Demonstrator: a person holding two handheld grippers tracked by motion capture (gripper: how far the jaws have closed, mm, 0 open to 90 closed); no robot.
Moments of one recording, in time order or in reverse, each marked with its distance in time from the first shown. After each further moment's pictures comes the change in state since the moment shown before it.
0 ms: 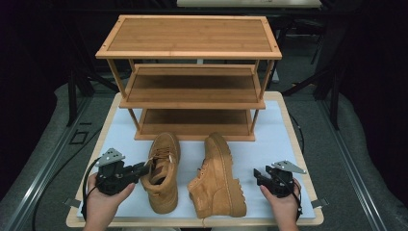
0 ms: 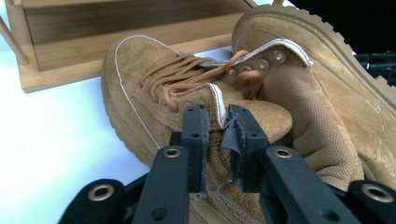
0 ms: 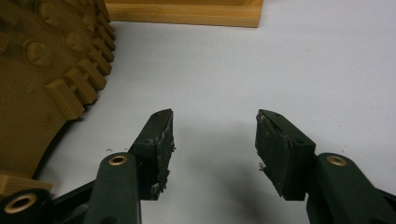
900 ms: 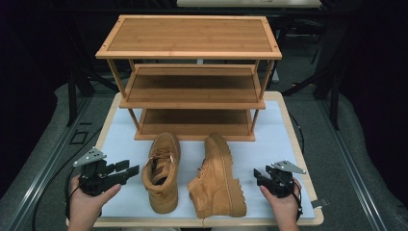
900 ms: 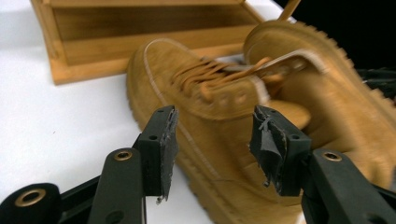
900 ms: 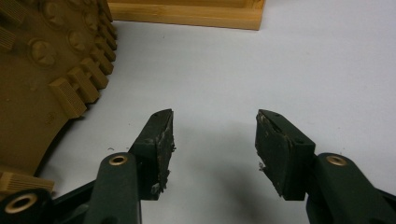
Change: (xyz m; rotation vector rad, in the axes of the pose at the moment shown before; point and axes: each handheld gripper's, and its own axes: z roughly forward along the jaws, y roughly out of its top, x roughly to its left) left arm 0.023 -0.002 -0.026 -0.043 -0.023 -0.060; right arm 0.002 0.001 -0.002 -0.004 -0.003 -0.018
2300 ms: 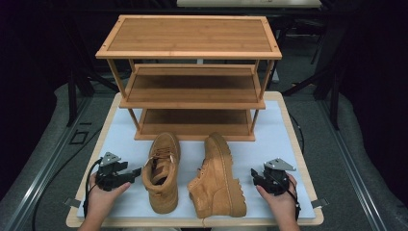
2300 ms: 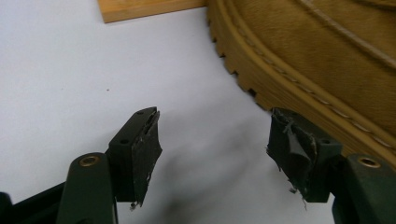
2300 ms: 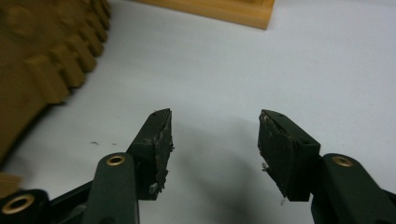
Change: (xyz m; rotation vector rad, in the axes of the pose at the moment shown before) left arm 0.073 -0.056 0.081 0.100 0.173 0.068; right arm 0.007 0.002 0.013 0.034 -0.043 -0.128
